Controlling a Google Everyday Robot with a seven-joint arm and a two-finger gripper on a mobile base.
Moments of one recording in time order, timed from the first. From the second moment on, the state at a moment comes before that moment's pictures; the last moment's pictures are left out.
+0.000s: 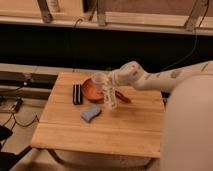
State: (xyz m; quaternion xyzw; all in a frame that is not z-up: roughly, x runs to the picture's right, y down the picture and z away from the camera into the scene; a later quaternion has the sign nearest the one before) arm -0.004 -0.056 0.786 0.24 -0.13 -0.78 0.56
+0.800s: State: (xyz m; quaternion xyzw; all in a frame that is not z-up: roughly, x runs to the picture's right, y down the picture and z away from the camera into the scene) arm -0.013 -0.048 0.773 0.36 -0.13 -0.75 0.54
